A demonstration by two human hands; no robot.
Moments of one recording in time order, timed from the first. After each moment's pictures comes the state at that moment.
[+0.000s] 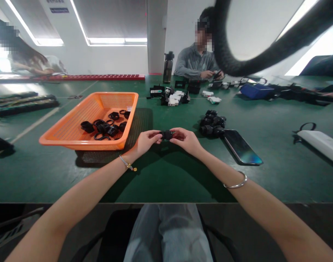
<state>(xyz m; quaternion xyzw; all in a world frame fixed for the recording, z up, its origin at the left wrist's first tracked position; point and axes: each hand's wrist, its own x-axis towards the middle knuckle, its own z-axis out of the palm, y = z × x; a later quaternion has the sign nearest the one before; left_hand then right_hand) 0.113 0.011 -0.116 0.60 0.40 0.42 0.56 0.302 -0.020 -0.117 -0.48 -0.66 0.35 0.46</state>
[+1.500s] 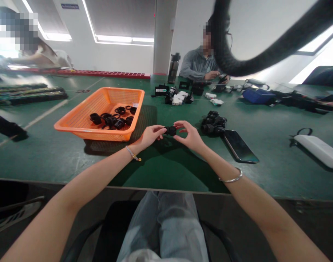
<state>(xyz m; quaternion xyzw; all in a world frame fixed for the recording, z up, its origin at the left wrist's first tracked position) 0.118 0.013 -0.117 0.62 0.39 0.42 0.54 0.305 -0.022 -0.111 -0.43 -0.75 0.18 0.46</state>
